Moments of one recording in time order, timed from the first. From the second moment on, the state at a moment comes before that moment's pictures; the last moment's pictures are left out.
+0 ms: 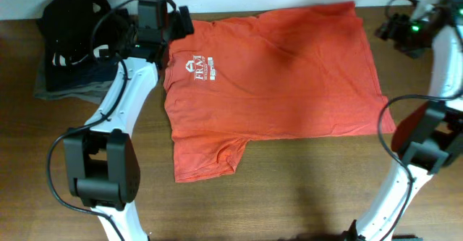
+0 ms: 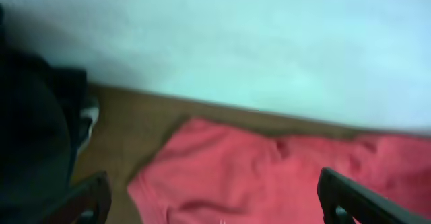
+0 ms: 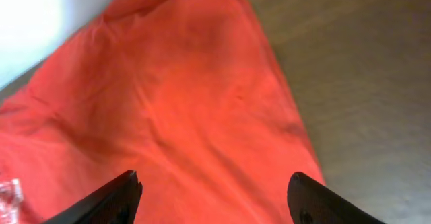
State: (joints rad) left arm -0.17 2.02 1.68 -0.17 -0.13 -0.28; right arm -0.37 2.33 2.31 -1.08 -0.36 0.13
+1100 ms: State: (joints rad) left arm -0.17 1.89 1.75 -1.35 -0.04 -0.49; right arm -0.33 2.24 2.31 -1.69 0.18 0.49
